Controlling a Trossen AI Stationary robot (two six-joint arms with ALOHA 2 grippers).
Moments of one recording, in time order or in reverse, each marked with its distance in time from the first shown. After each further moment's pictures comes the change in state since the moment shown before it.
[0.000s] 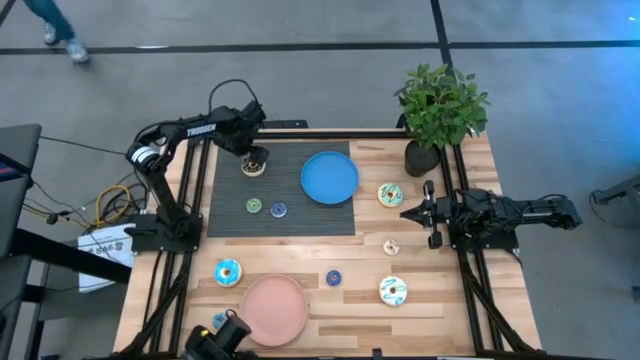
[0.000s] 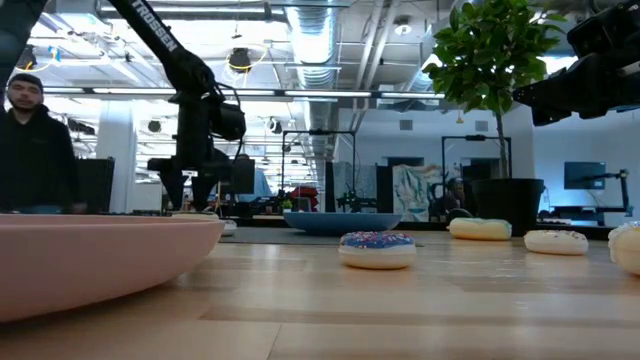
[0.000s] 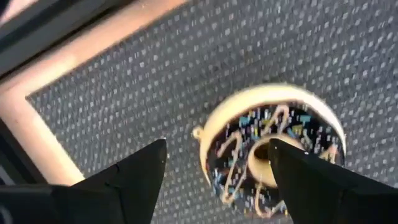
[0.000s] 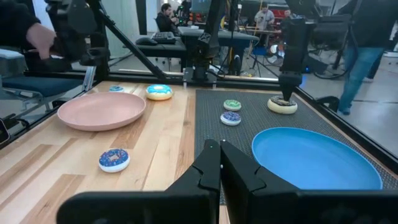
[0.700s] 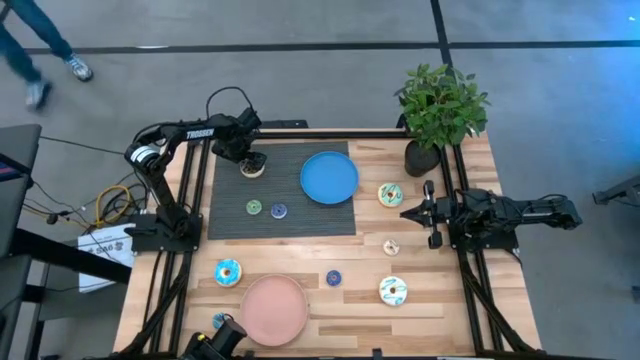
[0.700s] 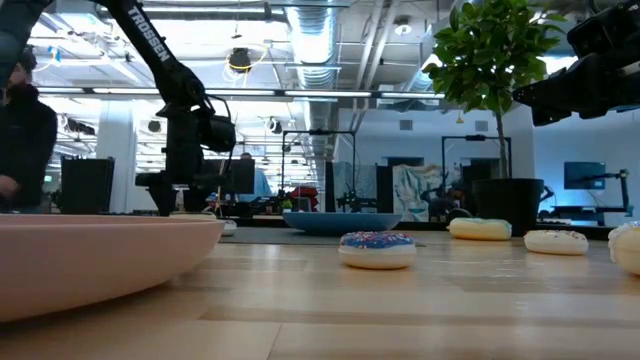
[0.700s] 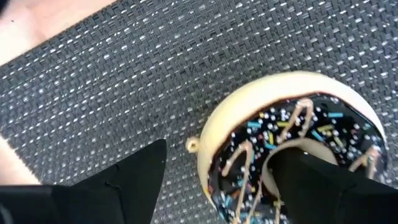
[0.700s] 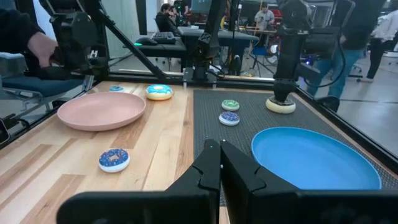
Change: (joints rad) left arm 0.022 -0.002 -0.126 0.105 0.066 -0.028; right arm 0.000 0.000 0.000 0.000 0.000 0.000
